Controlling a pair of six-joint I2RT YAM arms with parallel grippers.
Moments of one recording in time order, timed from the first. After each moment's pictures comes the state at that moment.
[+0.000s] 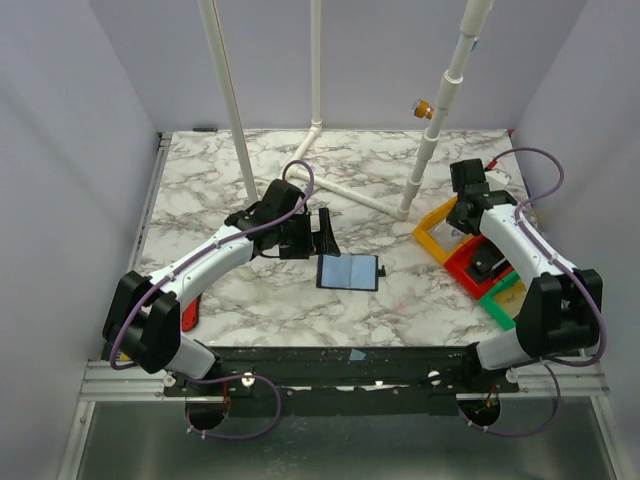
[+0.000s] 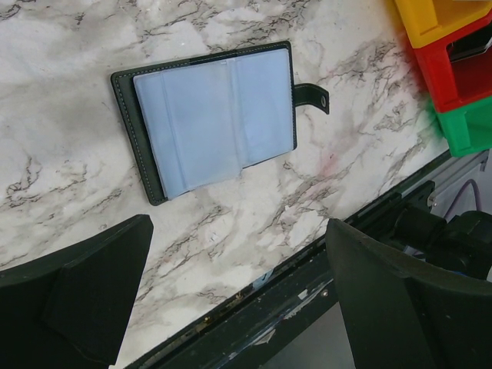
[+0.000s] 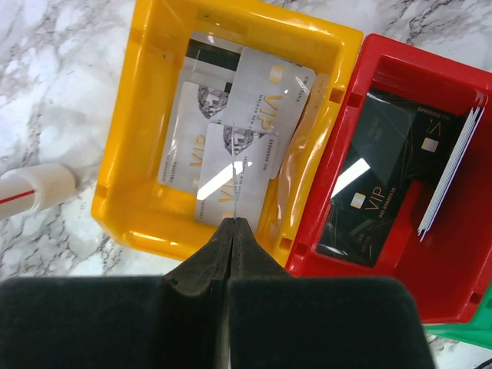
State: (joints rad) left arm -0.58 1.45 1.06 -0.46 0.34 -0.63; right arm 0.14 1.46 1.12 -0.67 0.45 0.67
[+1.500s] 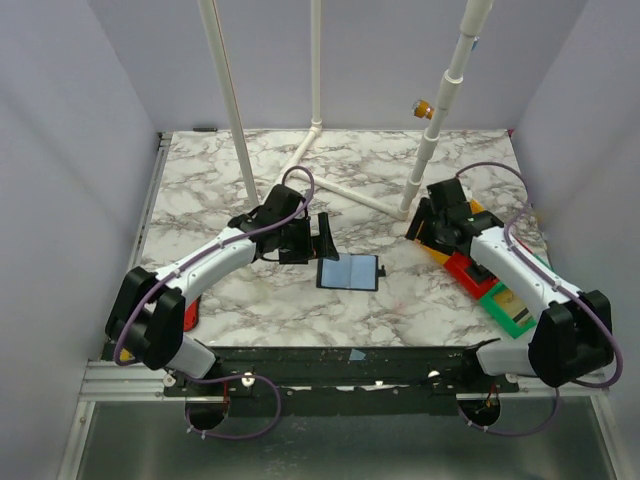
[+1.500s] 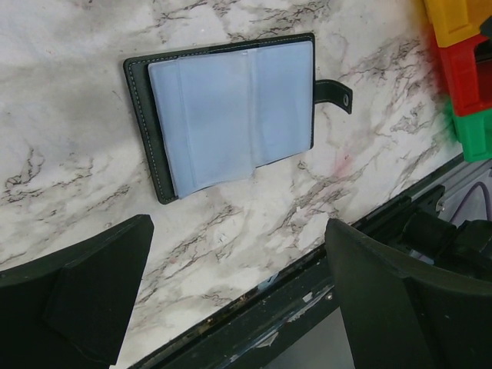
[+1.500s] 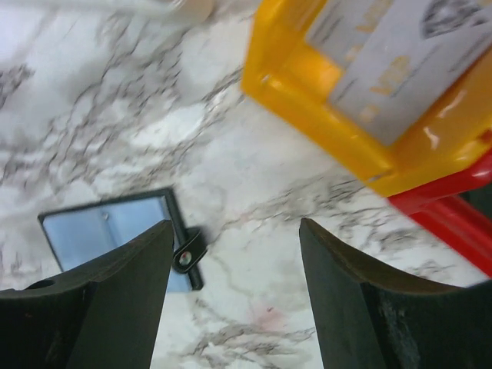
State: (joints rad) left arm -0.58 1.46 1.02 -0.44 0.33 -0.65; right arm 0.30 1.33 0.98 -0.61 0.19 0.66
